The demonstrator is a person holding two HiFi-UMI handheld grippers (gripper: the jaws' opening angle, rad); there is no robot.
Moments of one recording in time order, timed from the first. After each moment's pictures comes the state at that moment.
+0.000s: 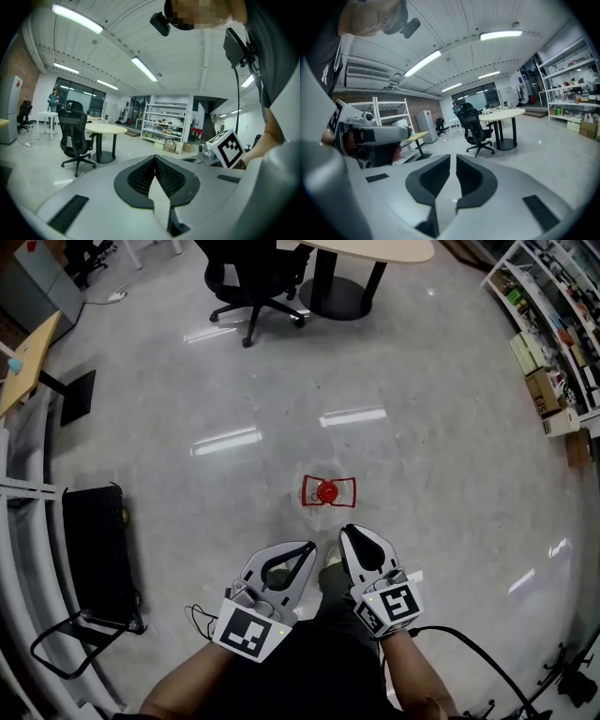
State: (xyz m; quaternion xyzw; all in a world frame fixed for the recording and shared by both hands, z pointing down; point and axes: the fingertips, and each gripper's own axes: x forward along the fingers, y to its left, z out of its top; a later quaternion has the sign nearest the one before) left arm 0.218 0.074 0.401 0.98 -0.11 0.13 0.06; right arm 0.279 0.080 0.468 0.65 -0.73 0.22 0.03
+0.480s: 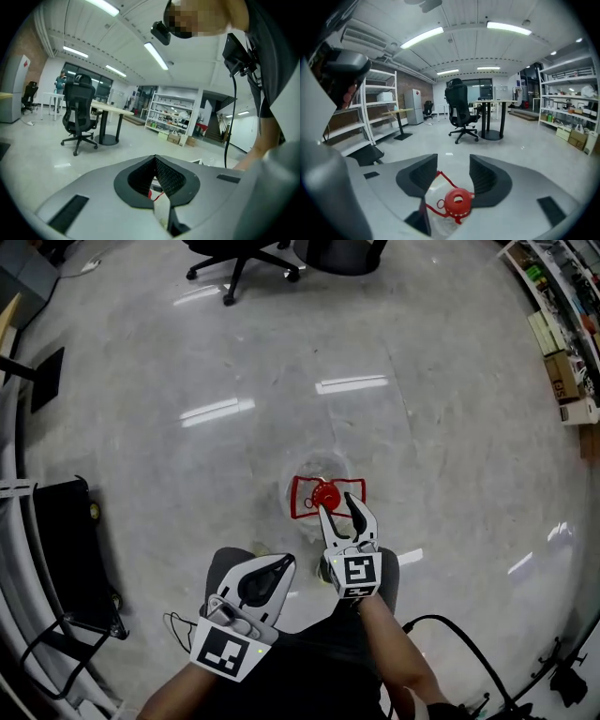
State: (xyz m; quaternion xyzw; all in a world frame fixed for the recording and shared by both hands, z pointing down) left arm 0.247 0.019 0.623 0.96 -0.15 0.15 0.17; right arm 0.351 -0.001 0.790 0.70 -0.67 0.20 0.14
